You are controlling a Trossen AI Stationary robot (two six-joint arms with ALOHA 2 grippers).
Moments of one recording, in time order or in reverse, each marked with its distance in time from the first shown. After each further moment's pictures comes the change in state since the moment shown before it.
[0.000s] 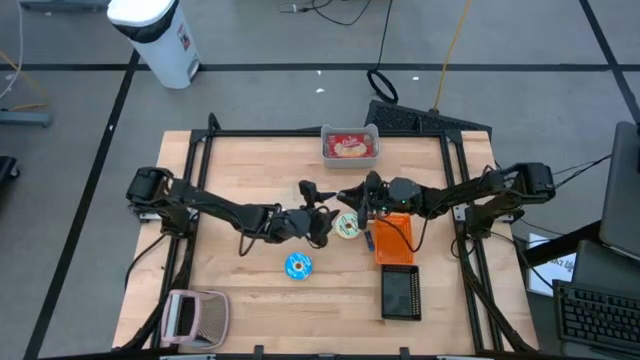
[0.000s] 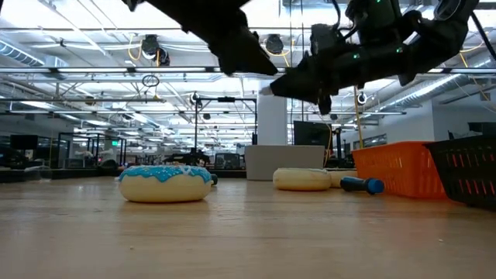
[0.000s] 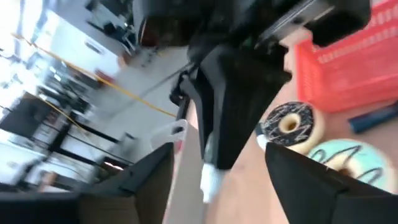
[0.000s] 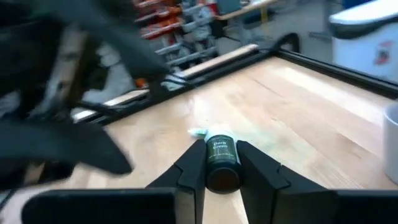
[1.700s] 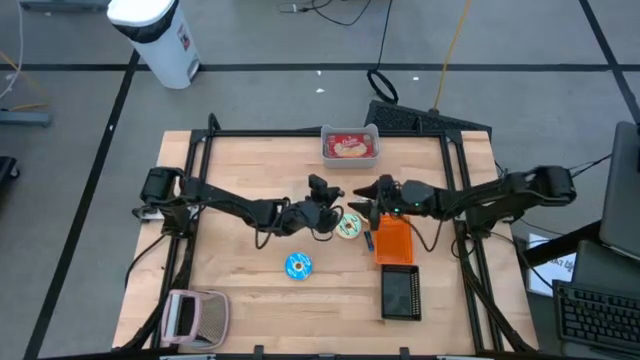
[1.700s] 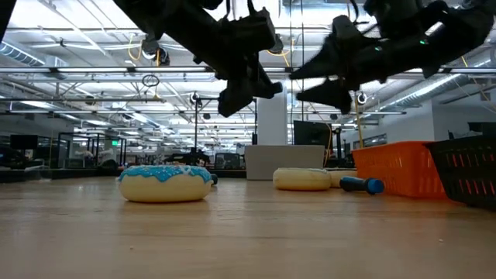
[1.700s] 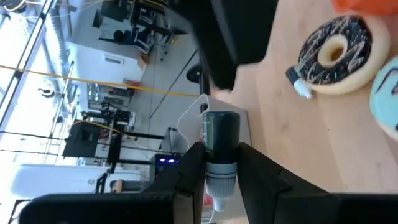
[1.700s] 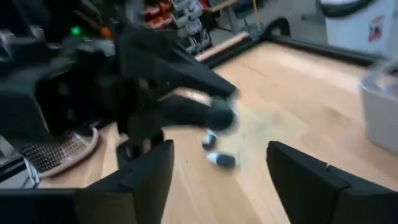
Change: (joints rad) left arm 0.084 0.107 0.000 0.089 -0.048 0.395; right arm 0.033 -0.154 -0.074 -0.127 0.051 0.107
